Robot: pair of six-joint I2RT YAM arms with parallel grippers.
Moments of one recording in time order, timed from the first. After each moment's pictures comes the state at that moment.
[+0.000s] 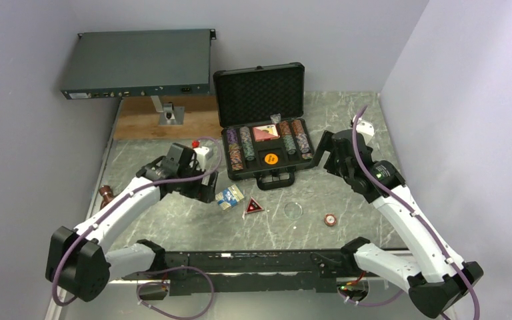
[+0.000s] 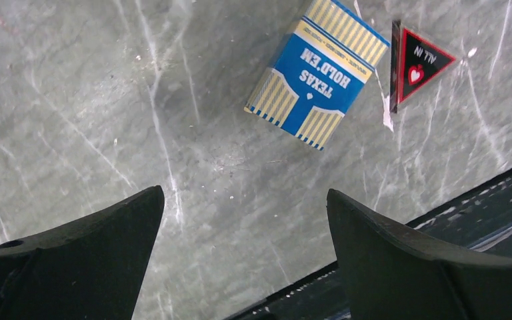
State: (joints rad) left arm -0.44 1.16 0.83 -0.70 0.16 -0.14; right arm 0.49 0.96 1.09 -0.86 0.42 0.69
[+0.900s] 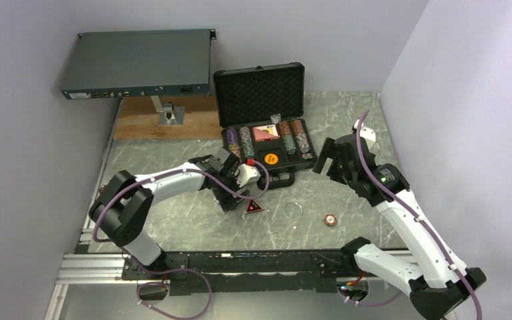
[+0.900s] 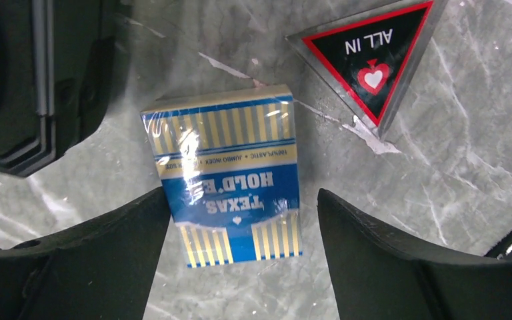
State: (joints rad) left arm -0.70 1.58 0.94 -0.49 0.20 0.35; right arm 0.49 0.93 1.09 -0.96 0.39 0.70
